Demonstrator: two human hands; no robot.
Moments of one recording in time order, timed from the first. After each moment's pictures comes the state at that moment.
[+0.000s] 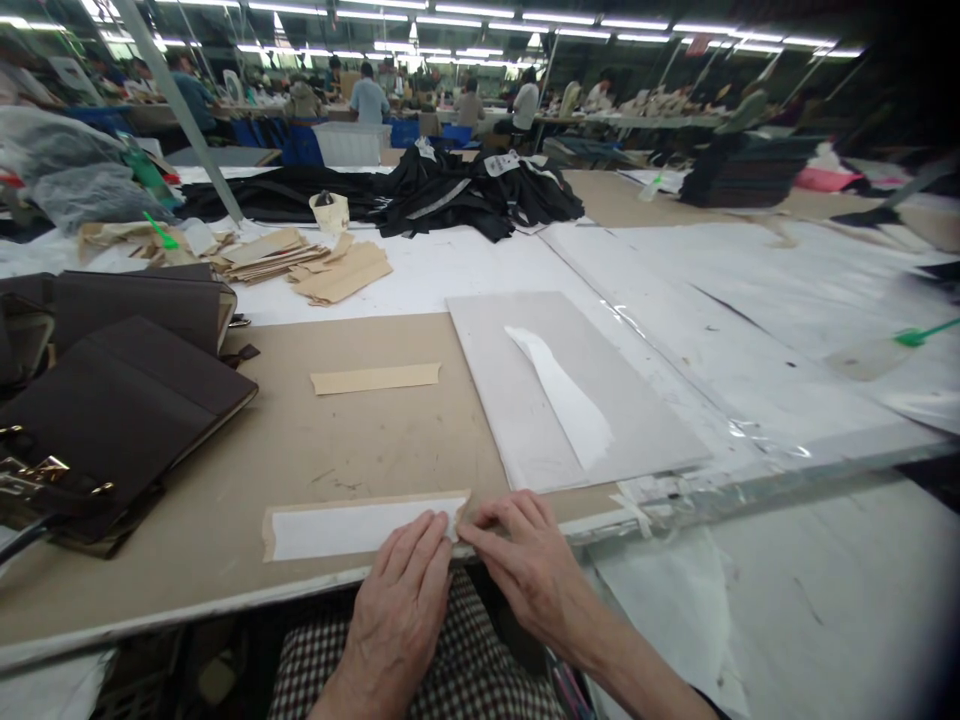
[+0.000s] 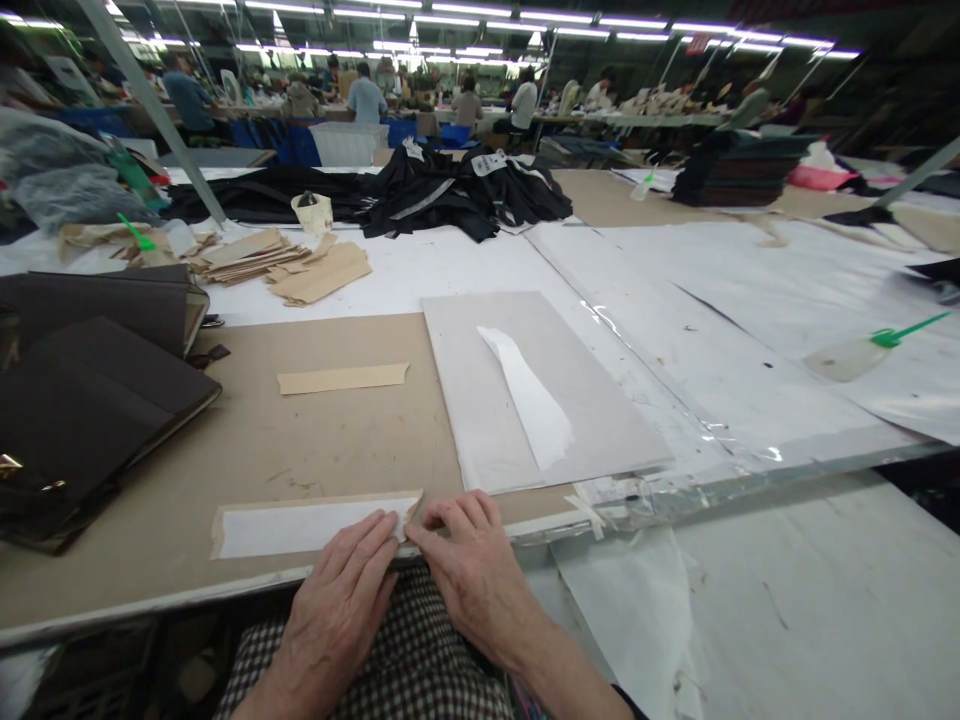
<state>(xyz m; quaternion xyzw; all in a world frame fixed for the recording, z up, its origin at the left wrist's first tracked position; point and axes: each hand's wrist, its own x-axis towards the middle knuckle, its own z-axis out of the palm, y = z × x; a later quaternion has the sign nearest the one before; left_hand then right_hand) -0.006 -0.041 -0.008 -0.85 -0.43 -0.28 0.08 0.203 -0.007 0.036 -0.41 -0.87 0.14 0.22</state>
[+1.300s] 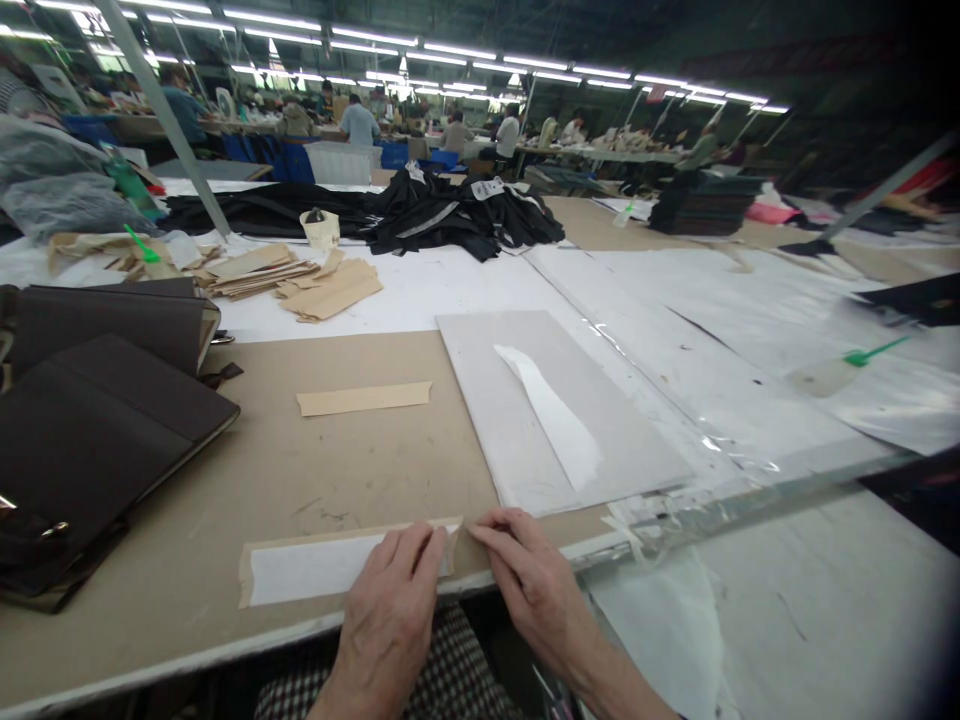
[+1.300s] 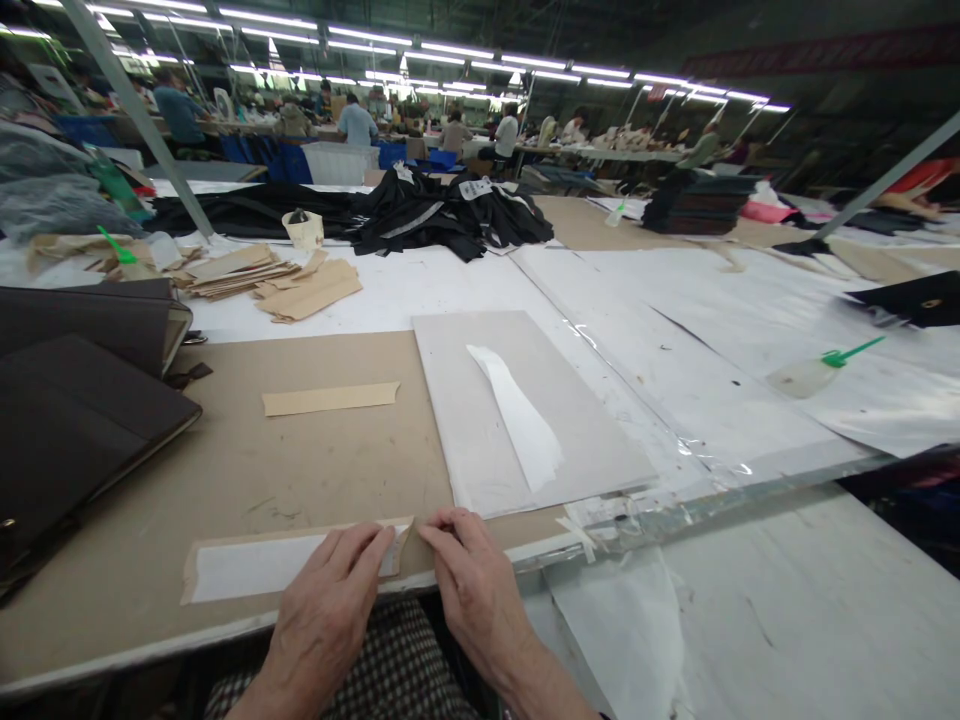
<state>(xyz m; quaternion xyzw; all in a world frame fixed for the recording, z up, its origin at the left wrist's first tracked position) -0.004 -0.011 0.002 -0.84 -0.47 -0.27 -0.01 0.205 0.001 0.021 -0.47 -0.80 0.17 0.33</state>
